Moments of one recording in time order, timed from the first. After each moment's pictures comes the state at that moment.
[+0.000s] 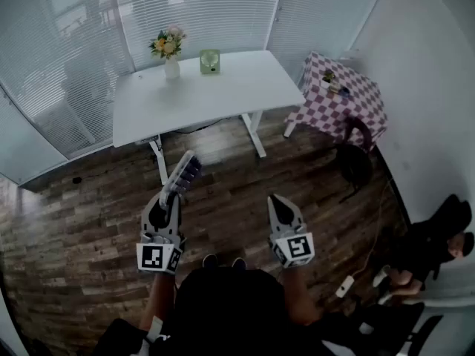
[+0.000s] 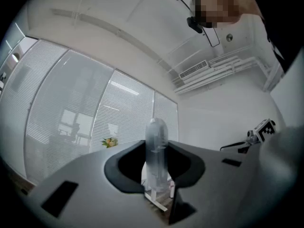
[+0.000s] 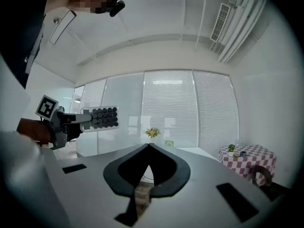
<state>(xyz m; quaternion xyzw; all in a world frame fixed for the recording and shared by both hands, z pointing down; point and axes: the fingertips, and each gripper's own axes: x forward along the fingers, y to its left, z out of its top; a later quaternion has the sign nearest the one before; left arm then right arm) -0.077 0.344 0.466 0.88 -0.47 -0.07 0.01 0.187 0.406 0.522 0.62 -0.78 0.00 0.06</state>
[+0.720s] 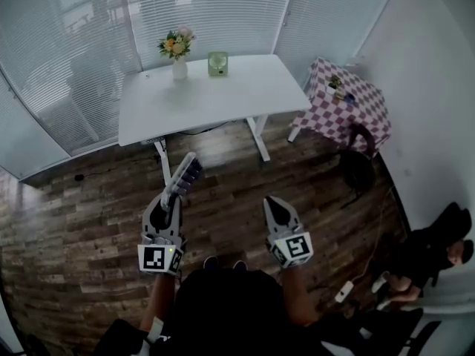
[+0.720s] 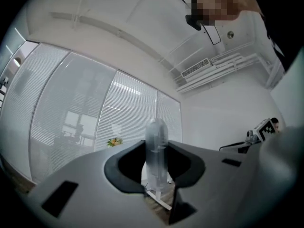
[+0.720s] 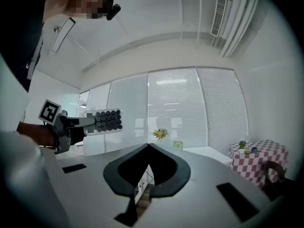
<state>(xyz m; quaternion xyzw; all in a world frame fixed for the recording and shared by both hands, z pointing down) -0.092 0.341 0.469 0.87 -0.48 -0.06 0.01 0.161 0.391 0.519 0.59 -0.81 0.00 0.03</state>
